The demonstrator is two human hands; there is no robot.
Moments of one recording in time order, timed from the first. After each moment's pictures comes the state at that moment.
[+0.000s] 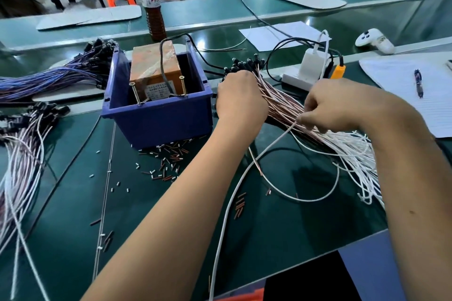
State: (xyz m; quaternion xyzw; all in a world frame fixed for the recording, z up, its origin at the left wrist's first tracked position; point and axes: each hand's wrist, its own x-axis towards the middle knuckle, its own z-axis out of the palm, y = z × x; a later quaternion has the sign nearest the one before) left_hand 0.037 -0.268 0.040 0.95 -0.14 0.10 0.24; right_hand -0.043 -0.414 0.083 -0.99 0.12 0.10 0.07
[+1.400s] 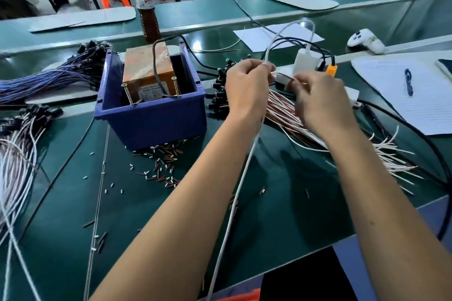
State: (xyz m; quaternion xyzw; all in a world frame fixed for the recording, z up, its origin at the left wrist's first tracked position) left_hand 0.023 -0.288 0.049 0.66 -0.06 -0.03 0.75; right_hand -0.038 -0.404 0.038 -0.92 0.17 -0.25 0.25
